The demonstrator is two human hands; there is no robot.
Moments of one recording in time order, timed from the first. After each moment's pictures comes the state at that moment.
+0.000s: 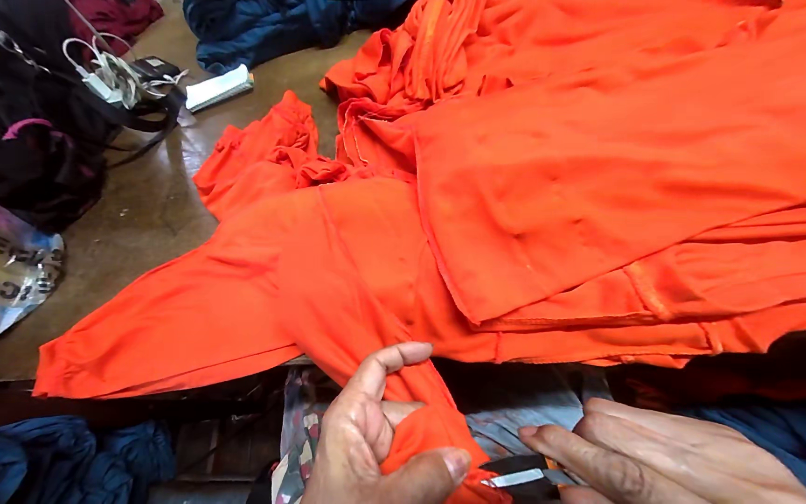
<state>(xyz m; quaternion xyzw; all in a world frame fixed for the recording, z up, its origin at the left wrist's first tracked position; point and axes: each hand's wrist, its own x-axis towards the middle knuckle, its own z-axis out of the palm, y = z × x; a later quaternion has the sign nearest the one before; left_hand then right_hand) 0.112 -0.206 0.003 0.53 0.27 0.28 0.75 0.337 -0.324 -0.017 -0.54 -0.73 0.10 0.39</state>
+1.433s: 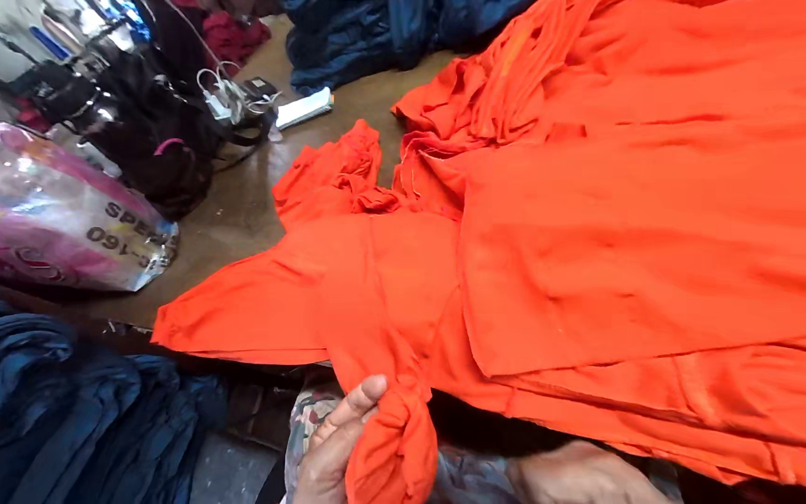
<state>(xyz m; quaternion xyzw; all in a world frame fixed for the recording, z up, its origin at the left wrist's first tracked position) 0.127 -0.232 0.011 0.16 0.27 0.53 0.79 0.365 -0.281 -0.040 -0.32 -0.61 0.57 0.45</state>
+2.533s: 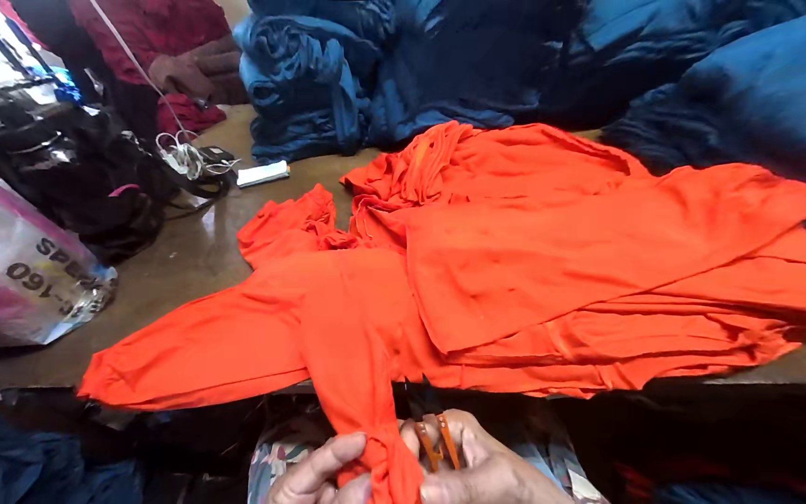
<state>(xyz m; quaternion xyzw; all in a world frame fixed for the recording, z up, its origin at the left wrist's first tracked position) 0.081 -0.249 -0.012 0.42 0.21 0.52 0.72 0.276 -0.277 -0.014 -0.23 -0.35 0.73 0.54</state>
